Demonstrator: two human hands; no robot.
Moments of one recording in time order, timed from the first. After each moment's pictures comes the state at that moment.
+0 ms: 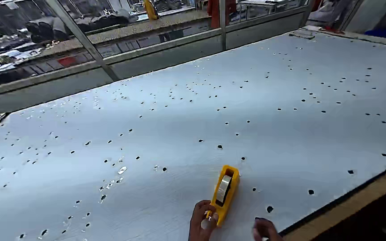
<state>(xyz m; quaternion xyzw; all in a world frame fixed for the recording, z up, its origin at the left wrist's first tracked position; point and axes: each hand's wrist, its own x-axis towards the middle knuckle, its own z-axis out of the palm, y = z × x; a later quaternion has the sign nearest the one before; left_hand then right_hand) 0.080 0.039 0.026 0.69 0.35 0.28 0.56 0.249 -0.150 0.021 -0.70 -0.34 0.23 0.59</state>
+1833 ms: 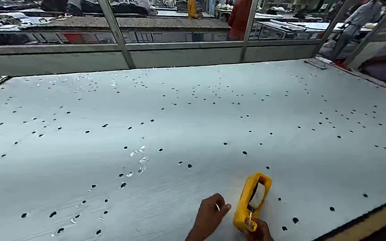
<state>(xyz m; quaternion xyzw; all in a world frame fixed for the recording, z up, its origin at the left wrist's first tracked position) 0.036 0.141 0.037 0.77 0.33 0.15 0.52 0.167 -0.068 -0.008 -0.72 -0.34 0.21 0.56</state>
